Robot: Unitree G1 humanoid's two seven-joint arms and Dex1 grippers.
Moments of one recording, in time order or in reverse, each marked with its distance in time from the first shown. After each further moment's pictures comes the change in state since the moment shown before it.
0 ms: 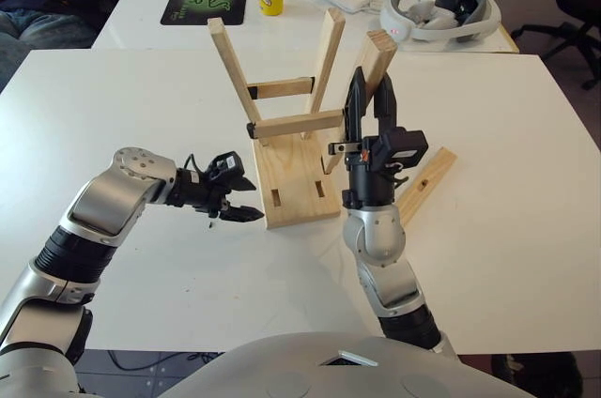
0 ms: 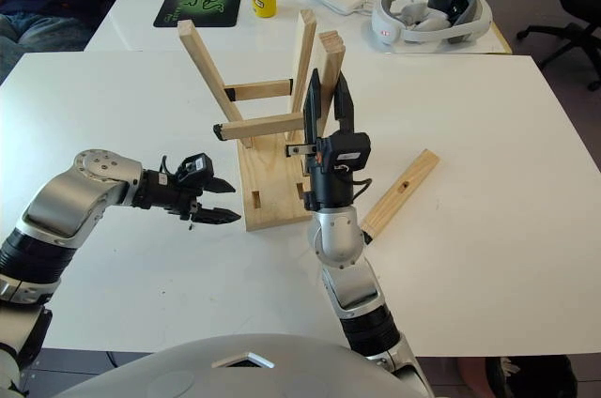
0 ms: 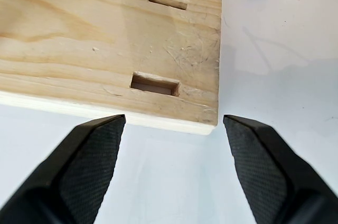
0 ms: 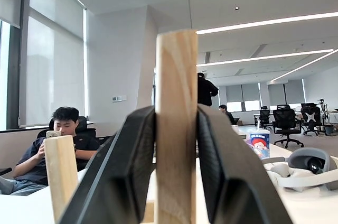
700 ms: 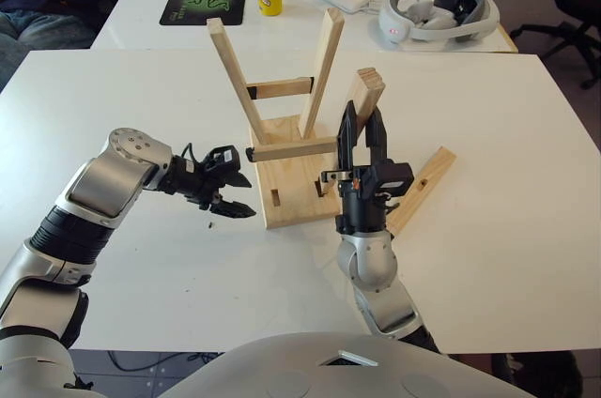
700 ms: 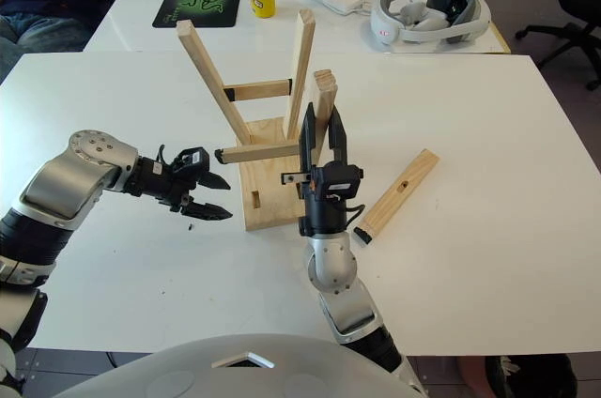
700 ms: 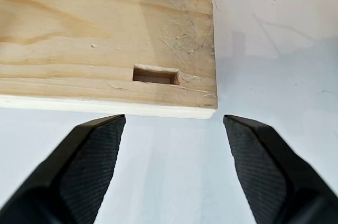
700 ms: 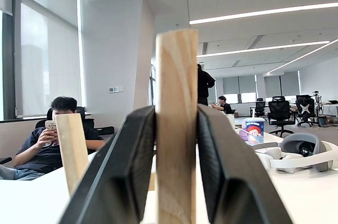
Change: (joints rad) left arm -0.096 0.030 -0.053 0.090 0.062 -0.054 -0.135; right arm 0.089 -0.031 0.085 0.006 -0.041 -0.061 -0.059
